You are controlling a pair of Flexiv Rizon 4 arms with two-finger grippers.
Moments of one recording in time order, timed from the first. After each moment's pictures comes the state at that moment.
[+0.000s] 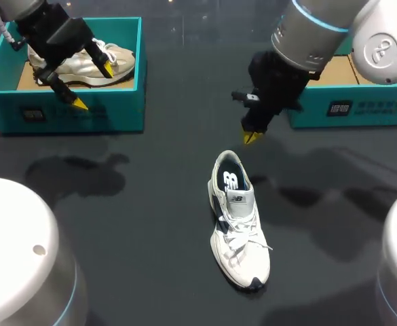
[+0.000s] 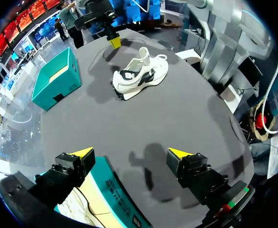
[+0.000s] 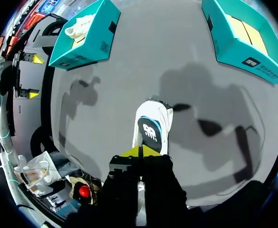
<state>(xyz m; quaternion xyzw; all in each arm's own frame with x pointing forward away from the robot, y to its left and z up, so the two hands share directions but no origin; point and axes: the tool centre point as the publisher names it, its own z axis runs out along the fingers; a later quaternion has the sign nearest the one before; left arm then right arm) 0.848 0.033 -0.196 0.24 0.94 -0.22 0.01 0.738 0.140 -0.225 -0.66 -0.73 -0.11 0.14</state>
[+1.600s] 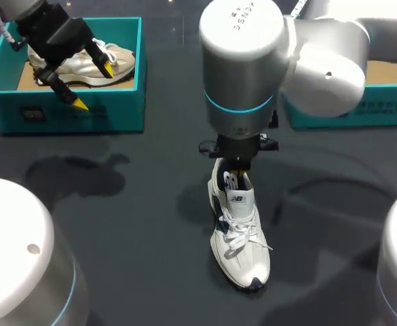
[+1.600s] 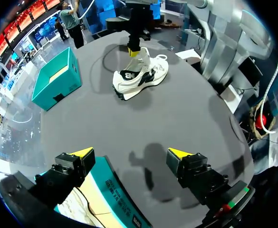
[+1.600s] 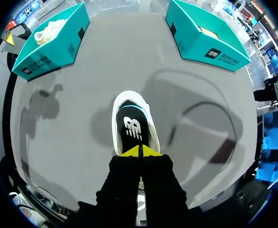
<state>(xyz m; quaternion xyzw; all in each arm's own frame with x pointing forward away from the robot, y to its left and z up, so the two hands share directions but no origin) 0.848 0.033 -0.196 0.24 0.94 -0.22 0.01 0.699 0.152 -0.277 -0.72 -0.69 -0.04 -0.09</state>
